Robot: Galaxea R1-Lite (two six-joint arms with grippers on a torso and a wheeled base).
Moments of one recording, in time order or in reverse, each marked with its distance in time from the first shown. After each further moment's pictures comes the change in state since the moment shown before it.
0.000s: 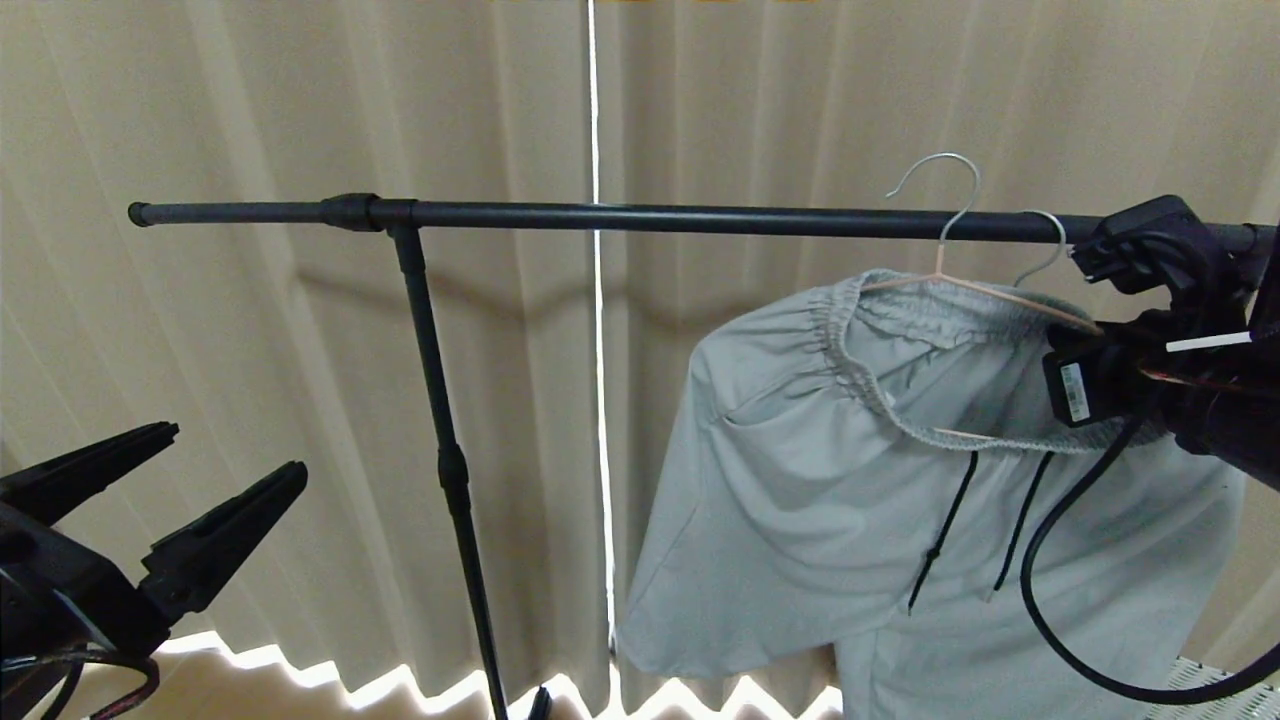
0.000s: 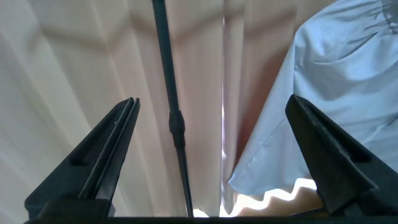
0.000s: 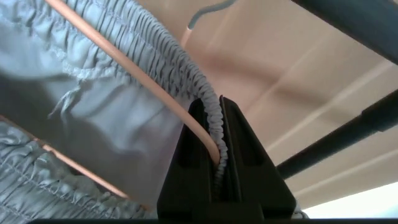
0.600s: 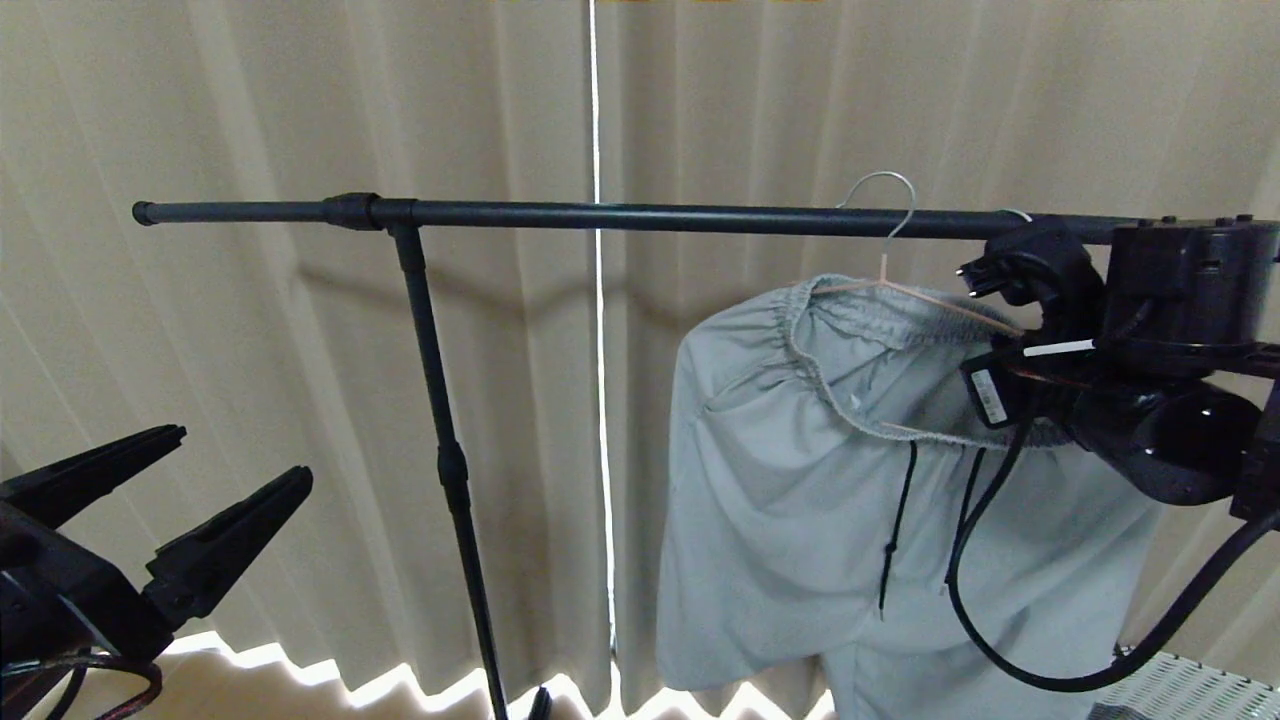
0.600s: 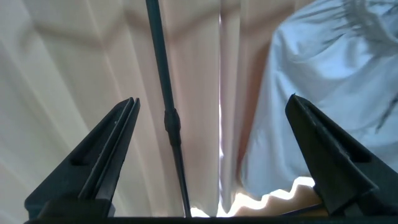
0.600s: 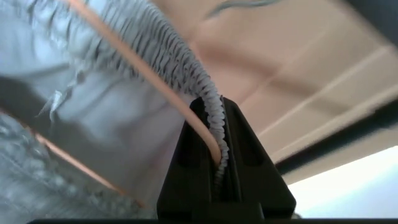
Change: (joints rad) left arm -0.003 0.002 0.004 0.000 -0.014 -0.002; right arm 0.148 0.147 -0.074 0.001 -0.244 -0.003
